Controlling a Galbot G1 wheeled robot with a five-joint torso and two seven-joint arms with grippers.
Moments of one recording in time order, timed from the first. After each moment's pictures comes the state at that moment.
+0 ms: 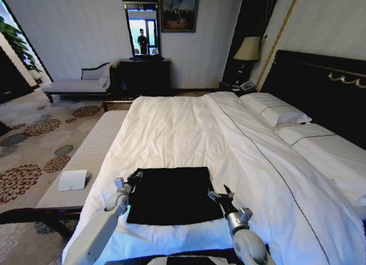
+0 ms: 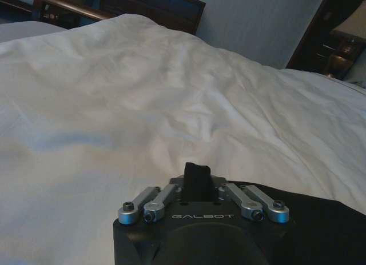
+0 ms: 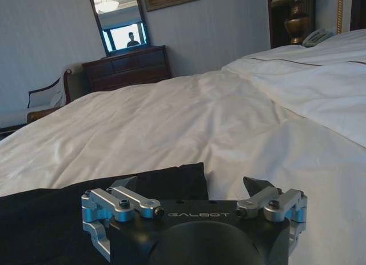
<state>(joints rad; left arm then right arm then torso) 1.05 -1.09 -0.21 -1.42 -0.84 0.08 -0.08 -1.61 1.25 0.43 1.95 0.46 -0.01 0.11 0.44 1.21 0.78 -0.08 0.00</state>
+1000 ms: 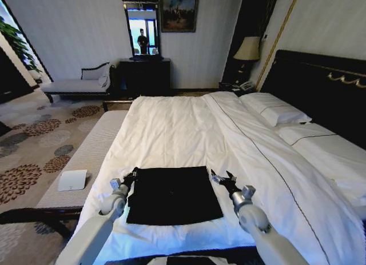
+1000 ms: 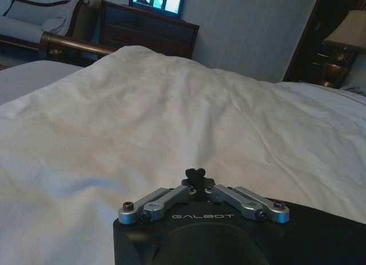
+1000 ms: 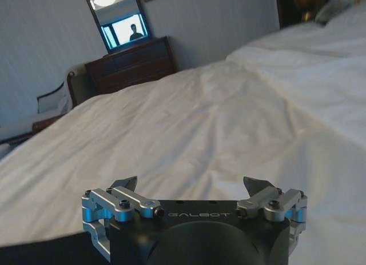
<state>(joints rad) 1.12 -1.04 -0.25 -1.56 -0.78 0.06 -0.14 -1.26 1.03 0.35 1.80 0.84 -0.15 0.16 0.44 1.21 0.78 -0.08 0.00</state>
